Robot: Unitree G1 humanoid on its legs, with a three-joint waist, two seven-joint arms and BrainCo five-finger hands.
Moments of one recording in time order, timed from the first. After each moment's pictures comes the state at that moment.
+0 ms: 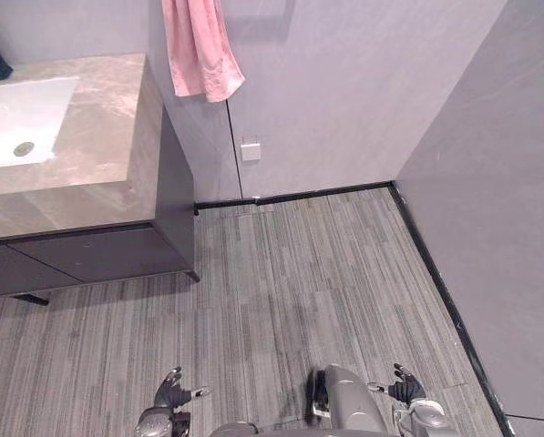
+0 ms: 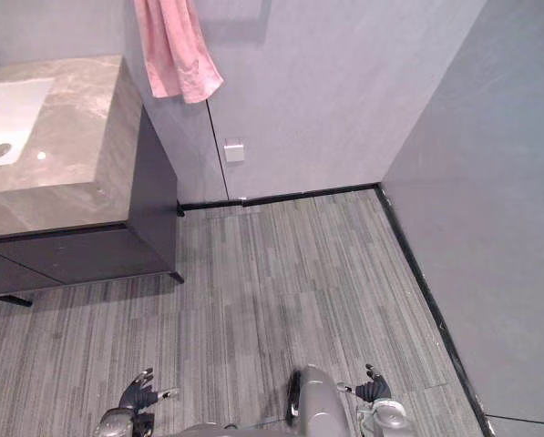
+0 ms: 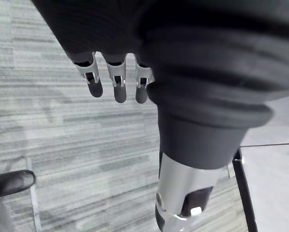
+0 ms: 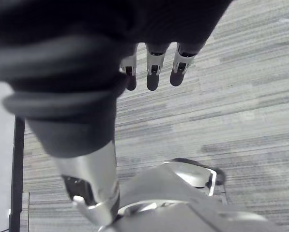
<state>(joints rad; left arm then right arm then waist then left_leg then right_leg) 0.06 0.18 0.07 1.00 -0.01 -0.14 0.02 0.02 -0.18 -0.19 0.99 -0.08 -0.06 -0.05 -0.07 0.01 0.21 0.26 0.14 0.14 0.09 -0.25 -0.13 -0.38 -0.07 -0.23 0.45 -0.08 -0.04</state>
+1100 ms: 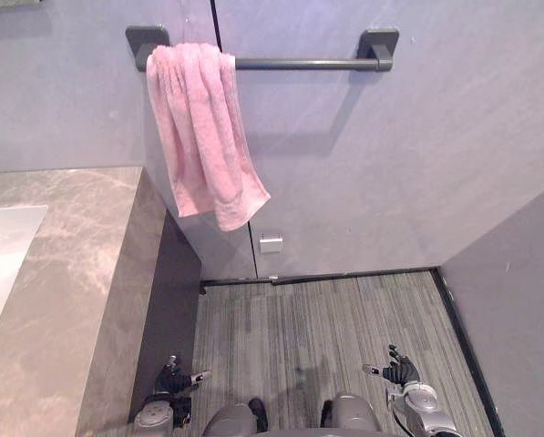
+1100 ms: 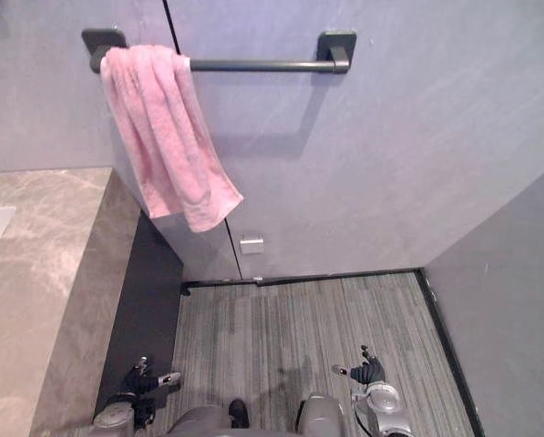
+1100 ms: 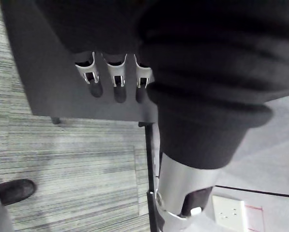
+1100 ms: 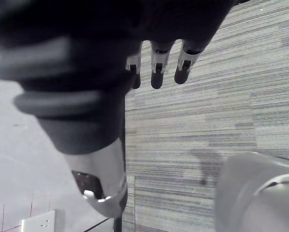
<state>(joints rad) 0.06 0.20 0.11 0.94 -0.03 -0.14 0.05 -0.01 -0.15 -0.14 0.96 -0.05 -0.07 -0.06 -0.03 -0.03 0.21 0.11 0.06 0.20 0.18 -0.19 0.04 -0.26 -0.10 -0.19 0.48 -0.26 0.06</state>
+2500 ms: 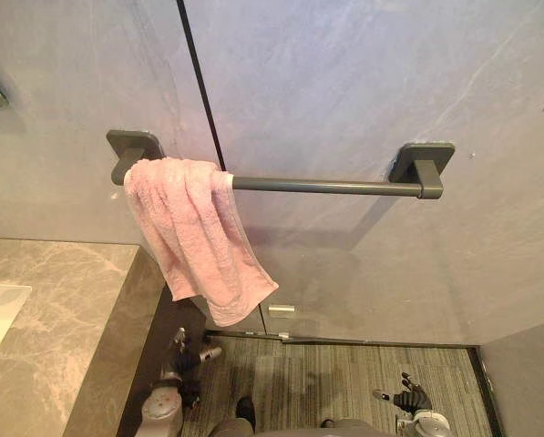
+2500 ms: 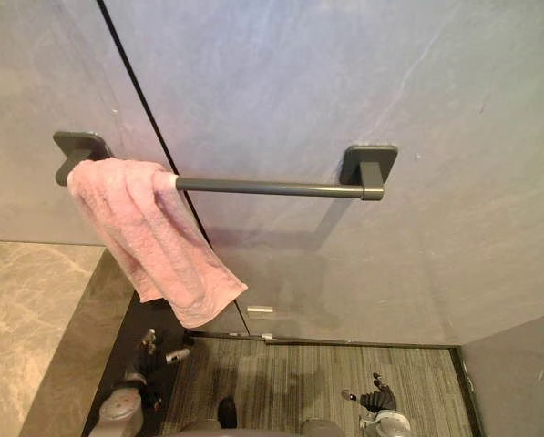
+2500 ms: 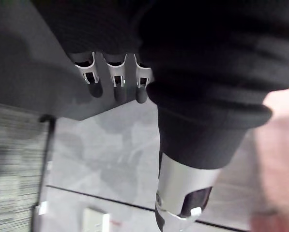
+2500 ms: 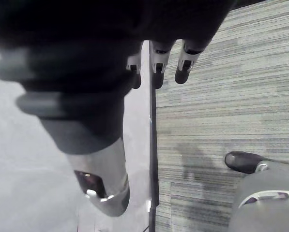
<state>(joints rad) 0.19 0.18 0.09 0.46 -0.09 -0.18 0.06 0.11 -0.14 -0.19 0.95 -0.03 -0.07 -0.09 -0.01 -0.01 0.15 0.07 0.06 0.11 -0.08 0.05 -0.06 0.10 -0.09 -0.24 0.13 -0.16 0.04</state>
